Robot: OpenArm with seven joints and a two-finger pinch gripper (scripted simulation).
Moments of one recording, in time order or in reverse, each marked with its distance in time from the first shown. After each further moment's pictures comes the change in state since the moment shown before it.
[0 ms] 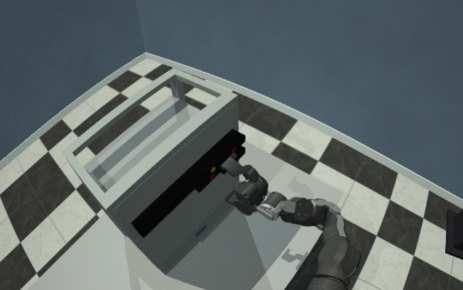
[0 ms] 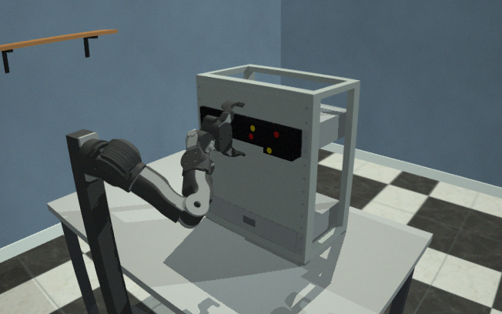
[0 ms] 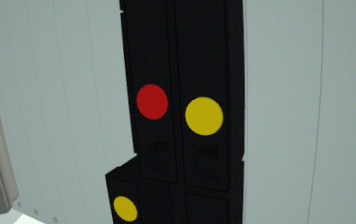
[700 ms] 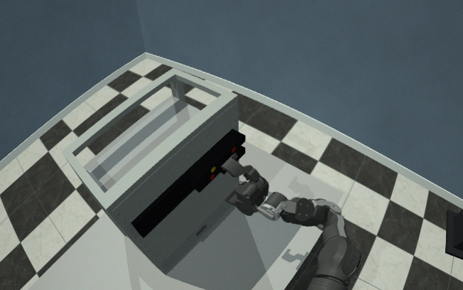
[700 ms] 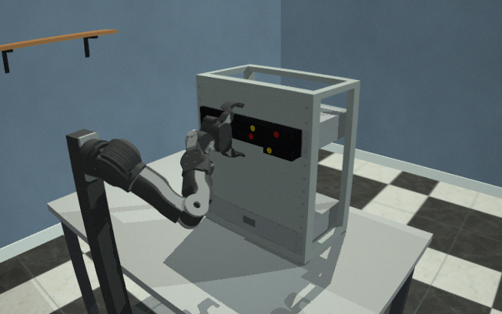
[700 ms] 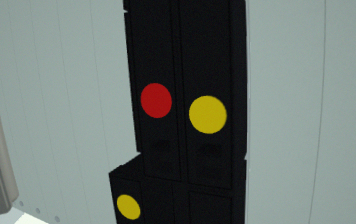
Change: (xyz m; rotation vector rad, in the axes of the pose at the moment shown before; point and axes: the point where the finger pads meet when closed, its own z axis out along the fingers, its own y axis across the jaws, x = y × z) arm 0.000 -0.001 -0.002 0.004 0.002 -0.001
